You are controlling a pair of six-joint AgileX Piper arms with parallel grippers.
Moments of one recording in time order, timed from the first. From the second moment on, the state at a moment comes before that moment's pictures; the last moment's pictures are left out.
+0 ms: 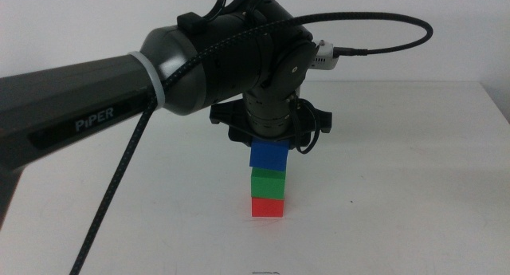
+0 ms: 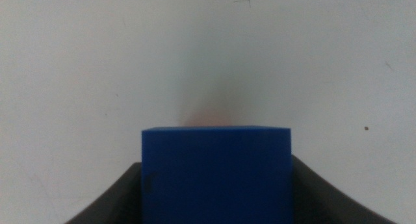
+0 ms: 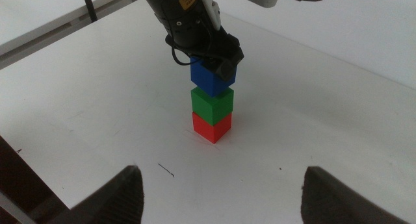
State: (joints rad) left arm -0.80 1.87 -1.65 0.27 1.06 -0.73; right arm 0.70 0.46 -0.89 0.00 0.95 0.01
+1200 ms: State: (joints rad) left arm -0.80 1.74 -1.58 0.29 0.99 -0.68; right arm 0.70 0.46 -0.89 0.00 0.95 0.01
